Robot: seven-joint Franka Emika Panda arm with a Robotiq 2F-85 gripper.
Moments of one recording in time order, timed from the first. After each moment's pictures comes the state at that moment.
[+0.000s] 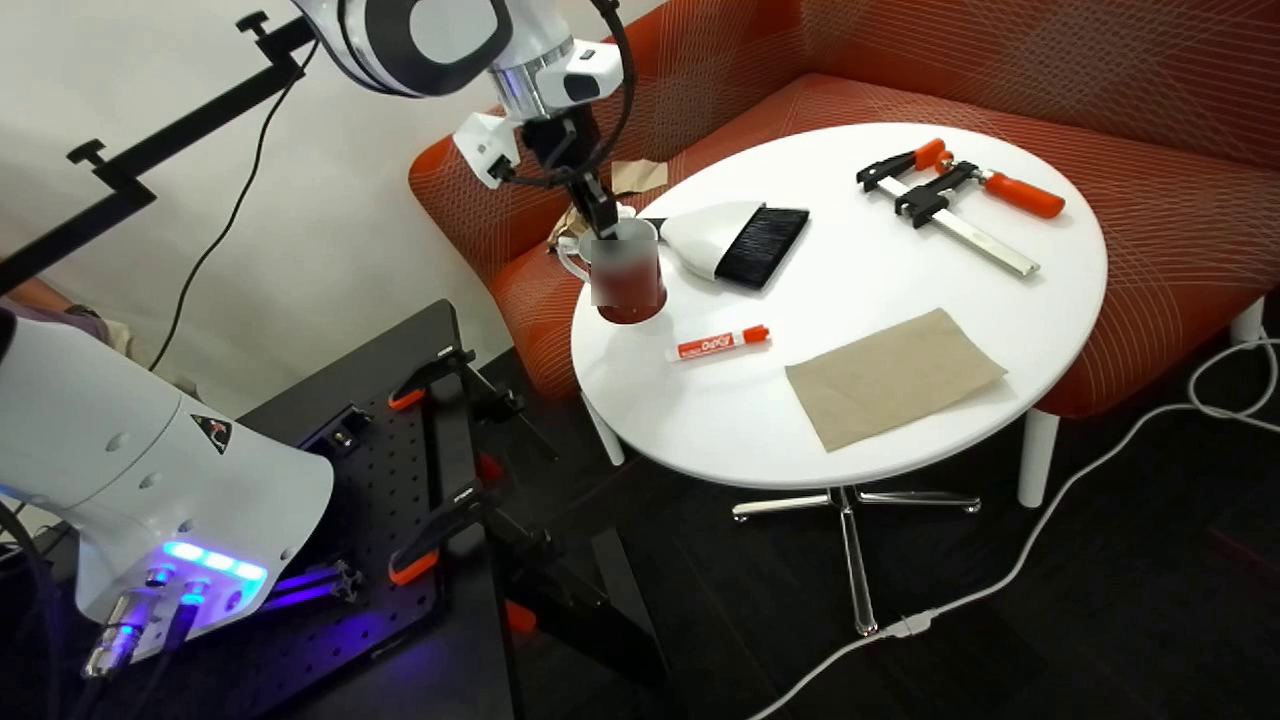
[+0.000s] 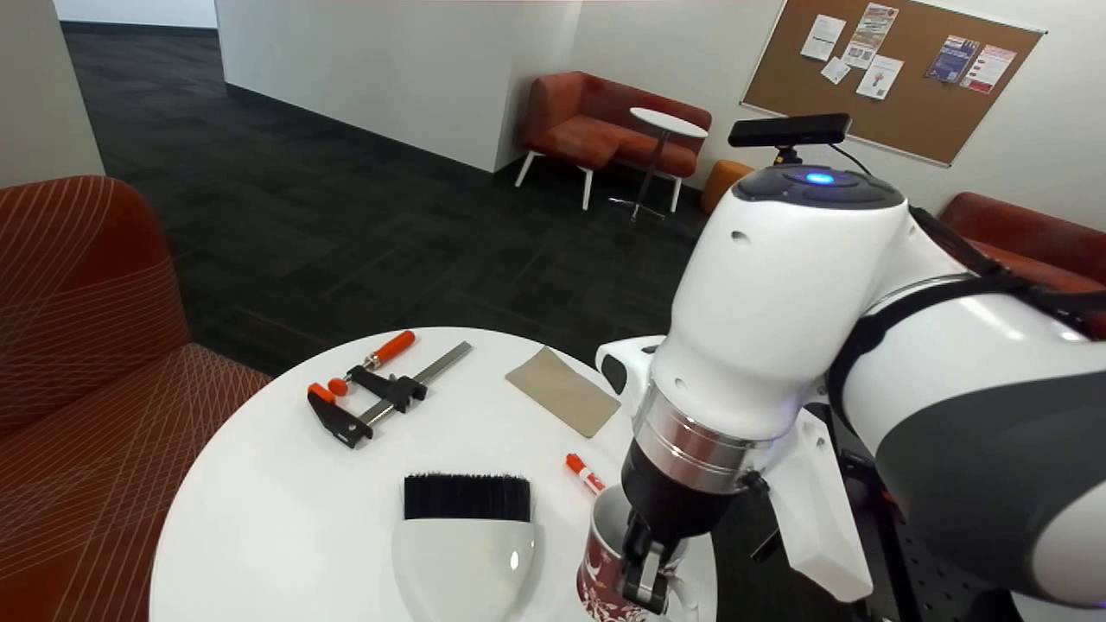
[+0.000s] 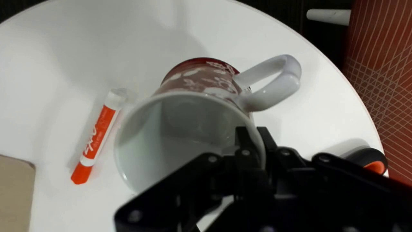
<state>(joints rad) 0.23 0.37 0.09 -2.47 -0.01 2.78 0.25</state>
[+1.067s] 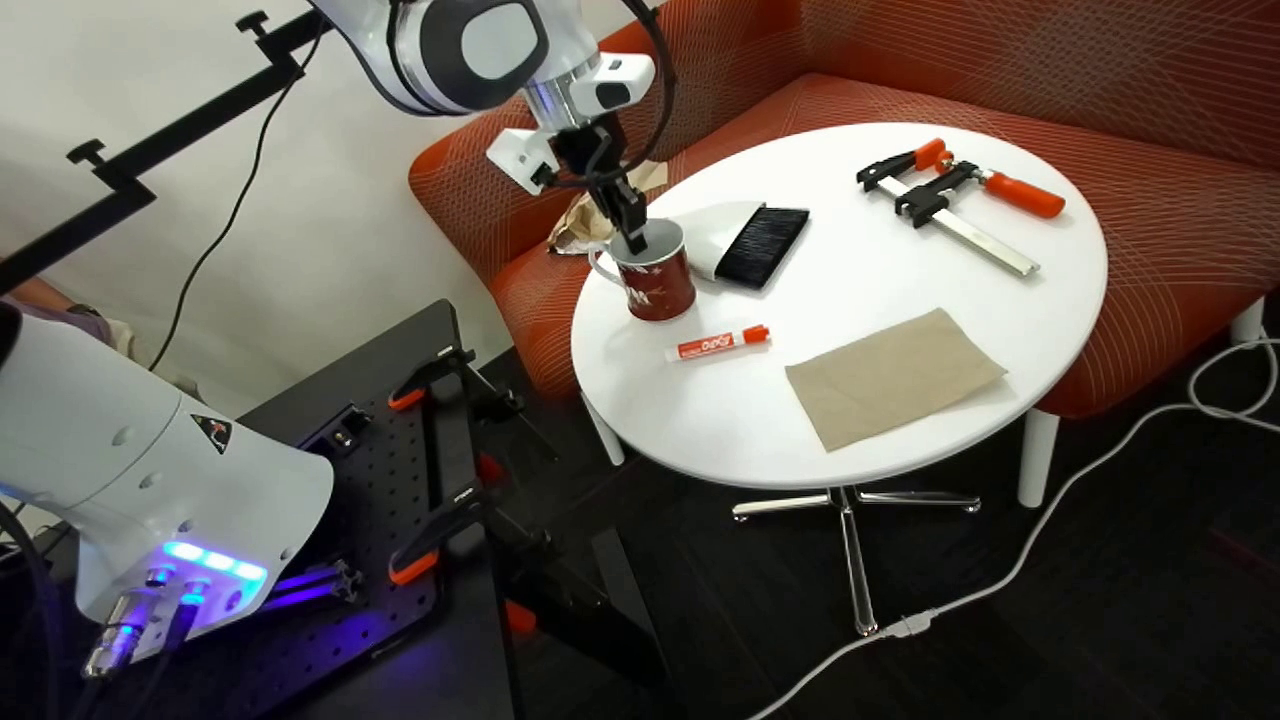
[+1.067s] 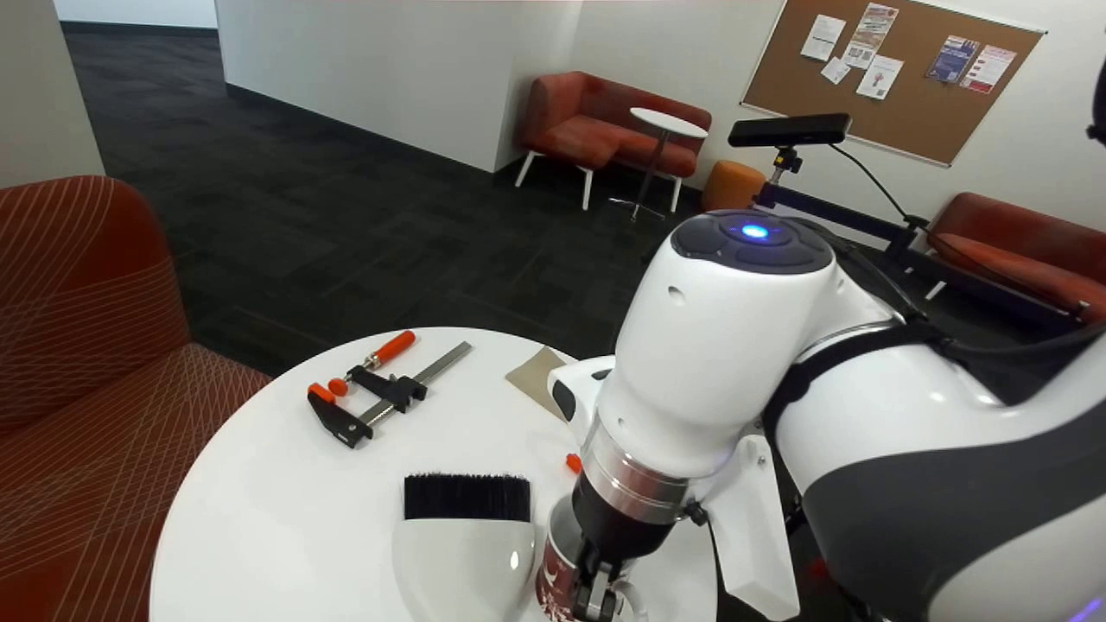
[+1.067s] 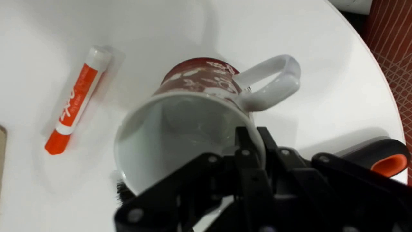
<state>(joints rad) 0.32 0.50 0.02 -2.36 -0.07 2.83 0.26</state>
